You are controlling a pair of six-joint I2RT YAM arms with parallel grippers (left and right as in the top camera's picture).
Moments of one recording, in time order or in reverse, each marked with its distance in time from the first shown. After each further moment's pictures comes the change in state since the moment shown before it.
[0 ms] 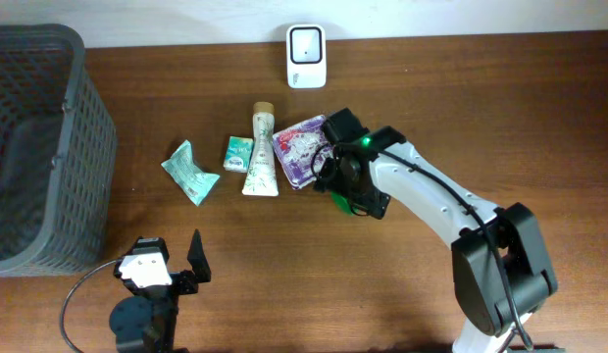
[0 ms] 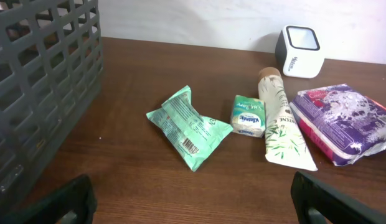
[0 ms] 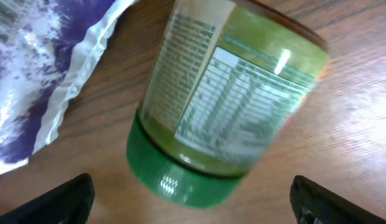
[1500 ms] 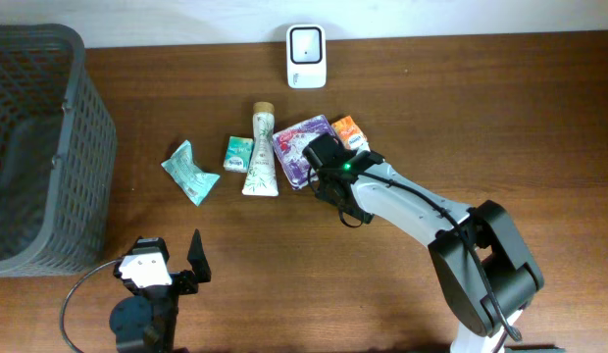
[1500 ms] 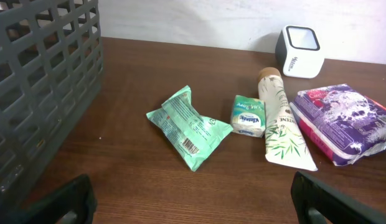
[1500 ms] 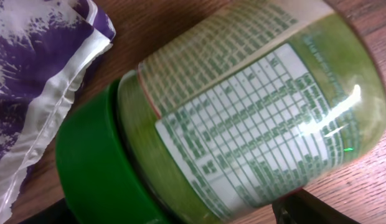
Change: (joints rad) left arm 0.000 0.000 0.000 0.000 0.000 0.000; right arm 0.089 0.029 -0.121 0.196 0.262 0.150
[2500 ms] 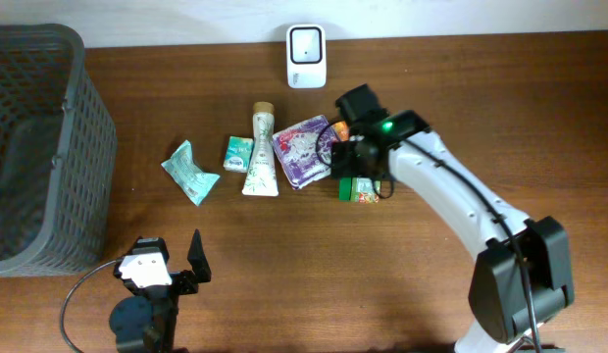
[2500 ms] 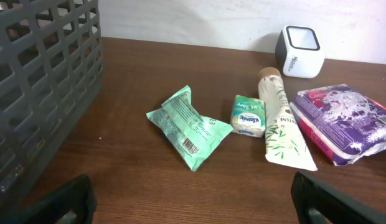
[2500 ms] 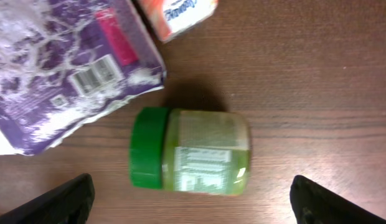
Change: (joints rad) left arm 0.000 0.000 0.000 0.000 0.000 0.000; right arm -0.164 -0.090 0.220 -0.229 -0.135 -0.641
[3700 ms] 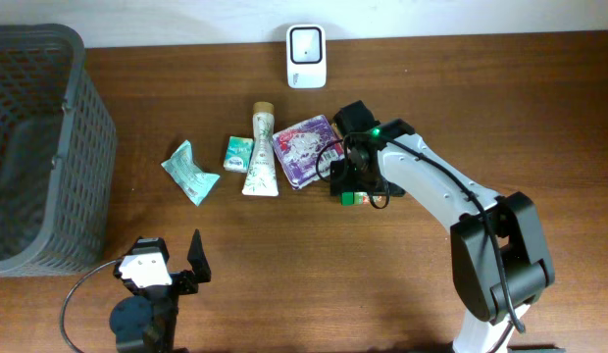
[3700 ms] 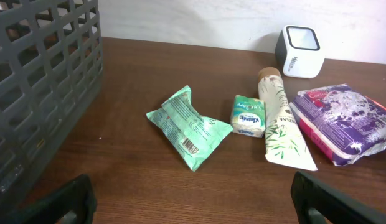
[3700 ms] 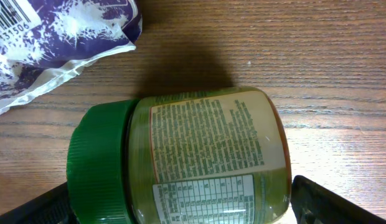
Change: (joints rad) left arm 0.000 0.000 0.000 0.000 0.000 0.000; right arm 0.005 0.106 -0.074 0.039 -0.036 0.005
